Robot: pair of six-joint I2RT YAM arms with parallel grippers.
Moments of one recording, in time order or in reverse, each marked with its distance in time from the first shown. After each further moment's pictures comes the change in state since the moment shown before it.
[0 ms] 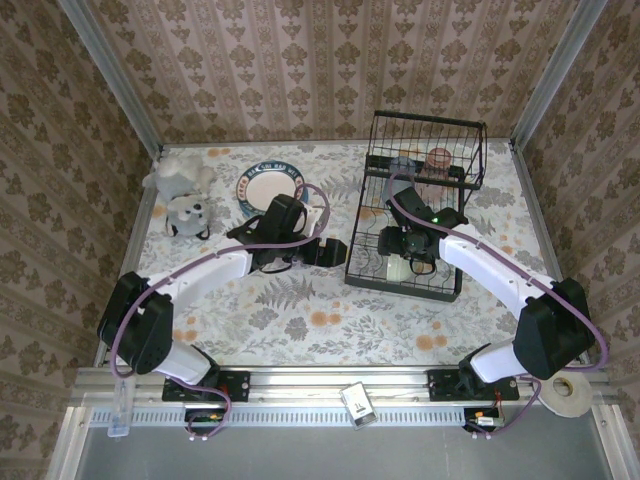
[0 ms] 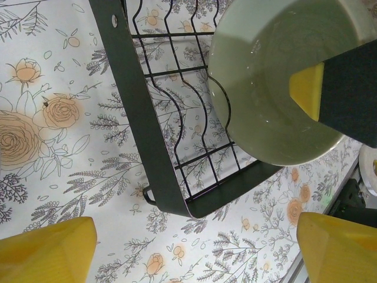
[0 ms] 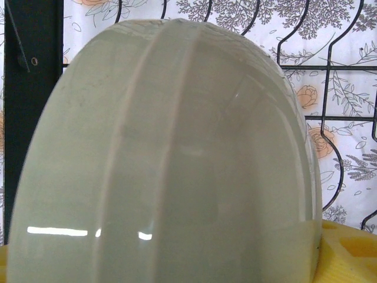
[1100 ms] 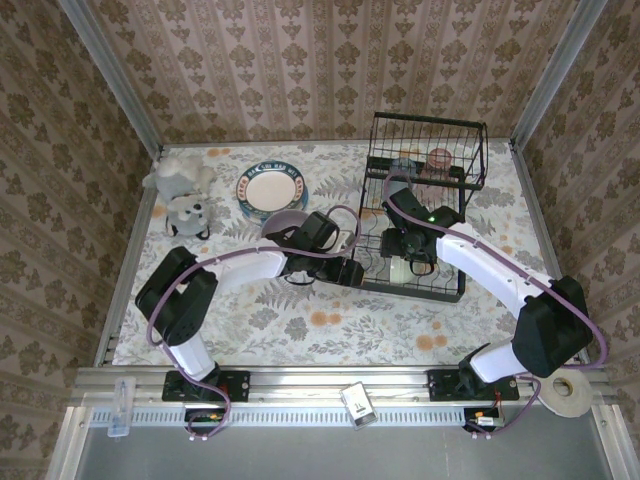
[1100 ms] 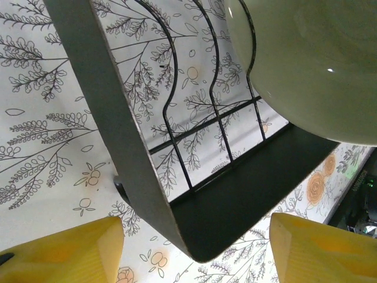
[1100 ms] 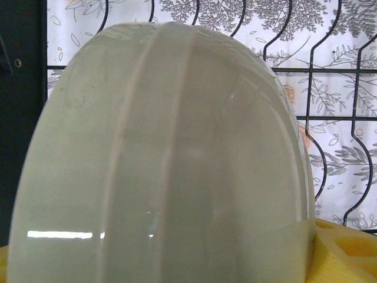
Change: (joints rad) left arm -0.131 0.233 0.049 0.021 0.005 -0.053; right arm 0.031 0.011 0.031 -0.067 0.075 -0.003
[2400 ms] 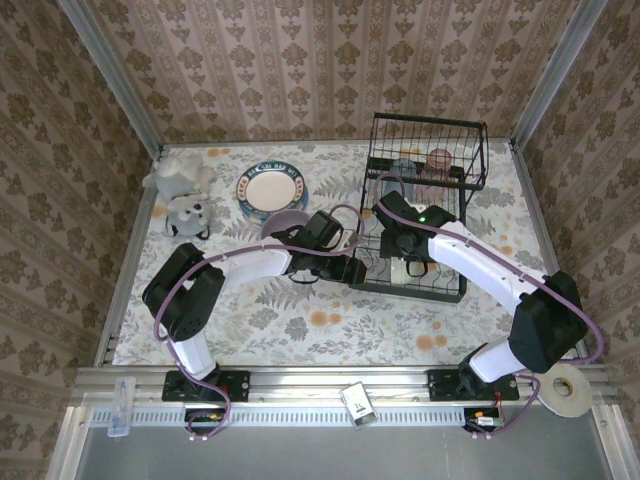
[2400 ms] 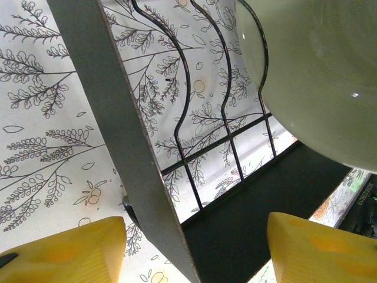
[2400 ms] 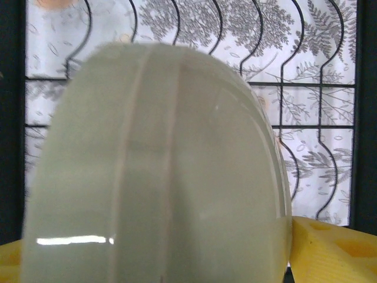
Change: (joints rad) left arm -0.007 0.042 0.028 0.012 -0.016 -0.023; right arm 0.061 0.031 0.040 -0.035 0.128 0.030
